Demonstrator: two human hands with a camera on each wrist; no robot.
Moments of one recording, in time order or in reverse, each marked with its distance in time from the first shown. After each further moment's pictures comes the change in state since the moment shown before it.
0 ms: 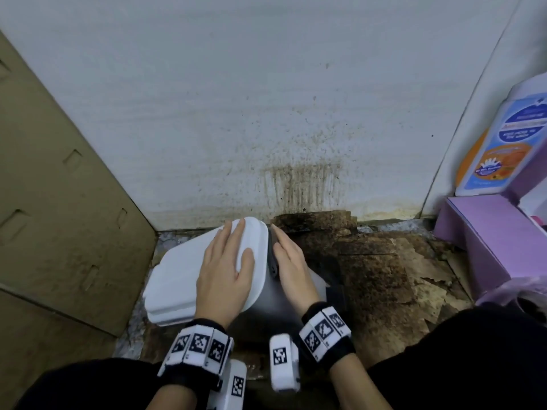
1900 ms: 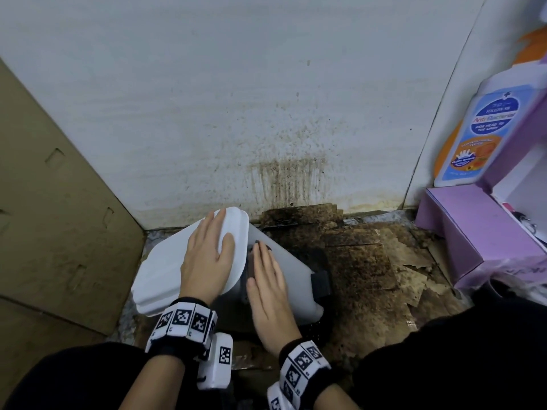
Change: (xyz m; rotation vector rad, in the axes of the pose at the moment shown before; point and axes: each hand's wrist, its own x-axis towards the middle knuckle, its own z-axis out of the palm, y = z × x) left_hand 0.010 0.000 -0.009 -0.042 -0.021 -0.059; right_hand -0.081 0.003 0.018 -0.468 -0.033 -0.272
